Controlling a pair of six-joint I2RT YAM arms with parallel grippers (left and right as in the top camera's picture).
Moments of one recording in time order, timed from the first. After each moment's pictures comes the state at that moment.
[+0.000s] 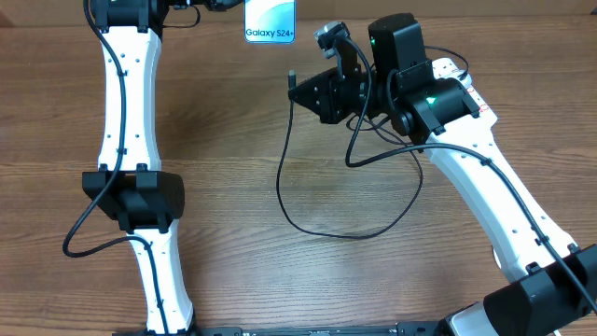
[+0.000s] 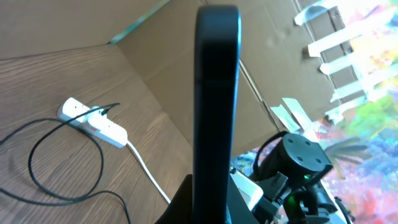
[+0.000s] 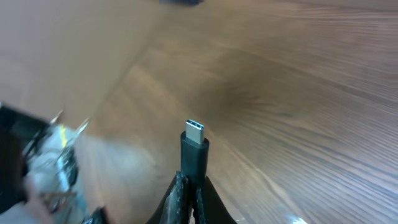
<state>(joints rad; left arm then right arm) -0.02 2.34 2.66 -0.73 1.45 -0.57 0.41 1.68 1.61 -0.59 -0.67 0.19</state>
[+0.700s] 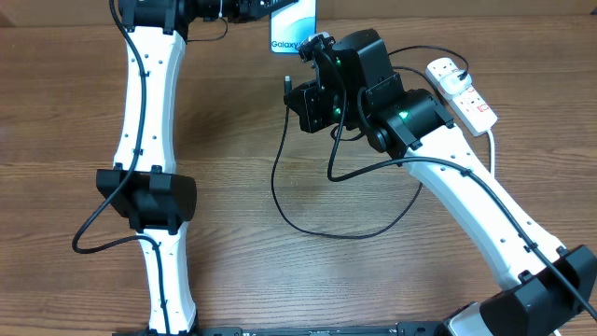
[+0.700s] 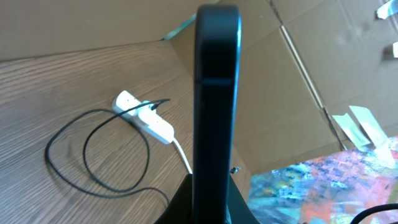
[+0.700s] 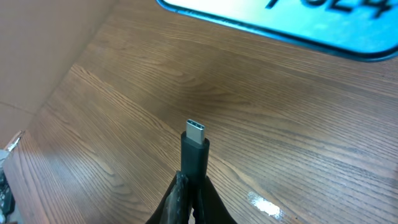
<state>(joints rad) -0.10 2.34 2.66 -0.94 1.17 -0.35 0.54 1.68 1.61 -0.63 -0.34 0.25</state>
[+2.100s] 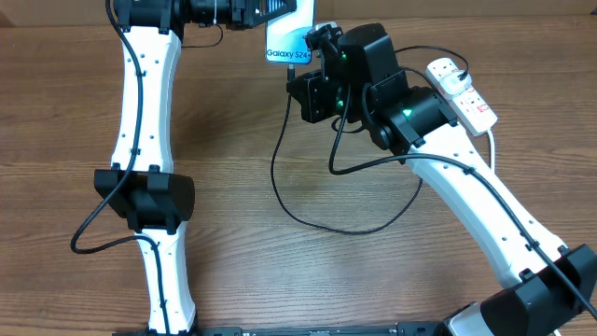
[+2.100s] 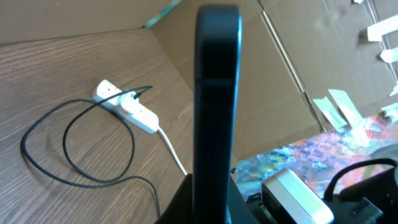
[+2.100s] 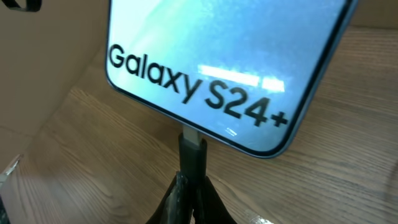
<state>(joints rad) -0.09 2.34 2.66 -1.02 1.28 -0.27 0.51 1.68 1.61 -0.56 -0.32 0.30</state>
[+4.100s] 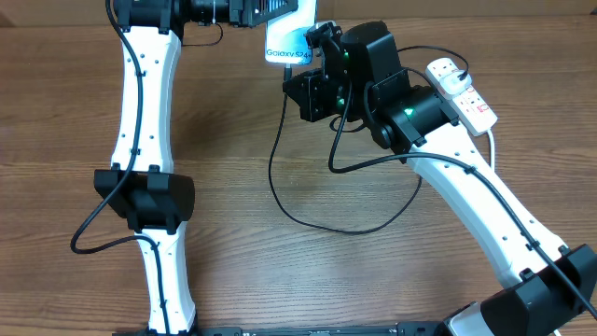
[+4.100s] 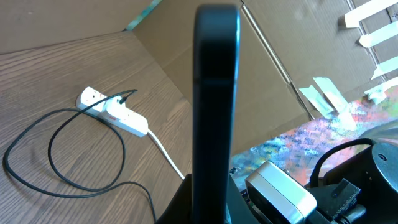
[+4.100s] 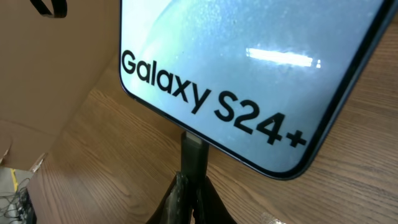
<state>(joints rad) -0.09 2.34 2.66 -1.00 1.34 -0.23 0.51 1.68 1.61 -0.54 -0.39 0.33</state>
